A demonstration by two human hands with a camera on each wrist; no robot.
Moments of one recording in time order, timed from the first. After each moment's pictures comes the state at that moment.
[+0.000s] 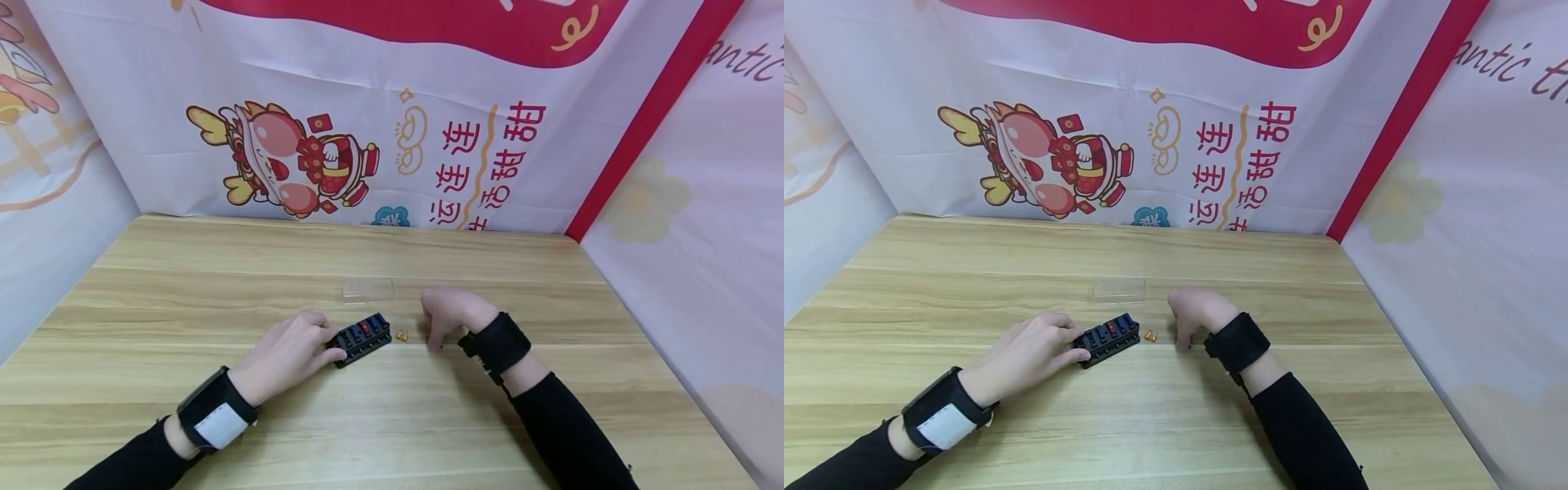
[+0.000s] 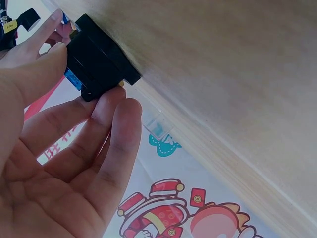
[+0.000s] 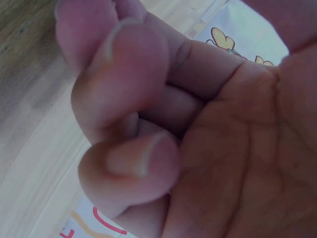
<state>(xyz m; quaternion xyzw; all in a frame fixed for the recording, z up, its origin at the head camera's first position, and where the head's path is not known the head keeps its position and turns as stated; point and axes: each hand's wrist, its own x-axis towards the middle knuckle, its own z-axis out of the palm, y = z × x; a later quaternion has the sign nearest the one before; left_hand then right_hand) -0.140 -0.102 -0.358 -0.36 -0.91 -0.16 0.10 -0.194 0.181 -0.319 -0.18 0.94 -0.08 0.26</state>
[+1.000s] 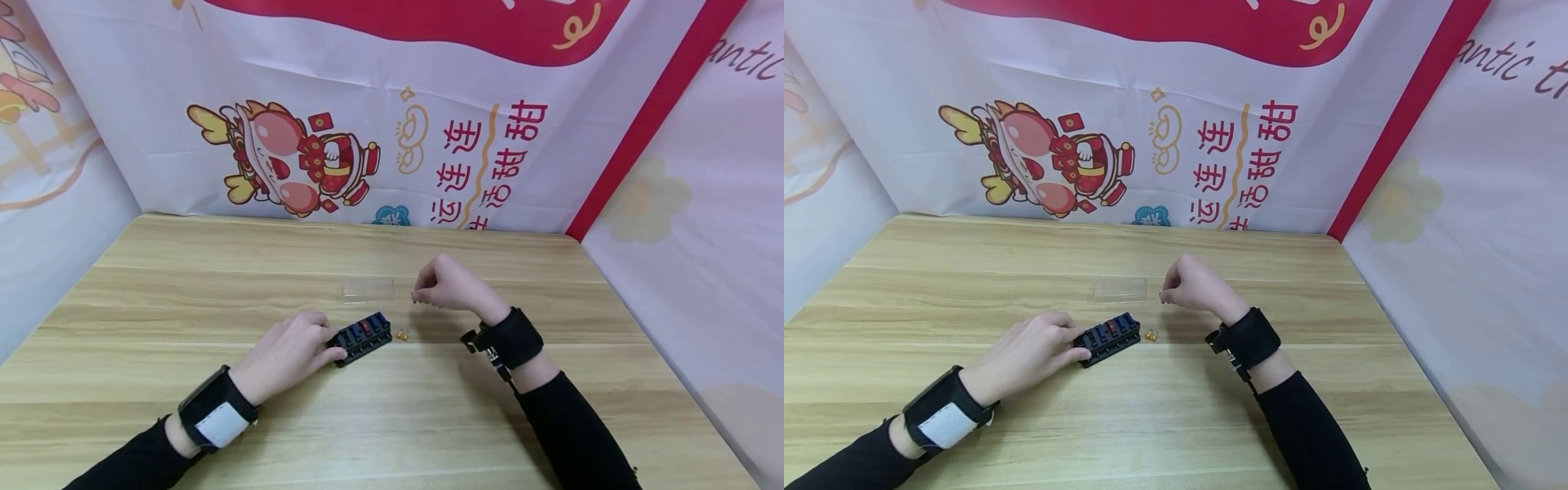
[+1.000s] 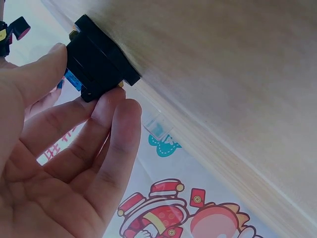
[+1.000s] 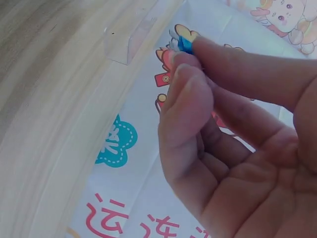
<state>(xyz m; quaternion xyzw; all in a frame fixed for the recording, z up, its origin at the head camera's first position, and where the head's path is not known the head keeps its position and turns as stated) -0.139 -0.103 -0.360 -0.37 -0.91 -0.16 0.11 -0.205 0.190 -0.300 -0.24 0.92 -0.28 0.11</state>
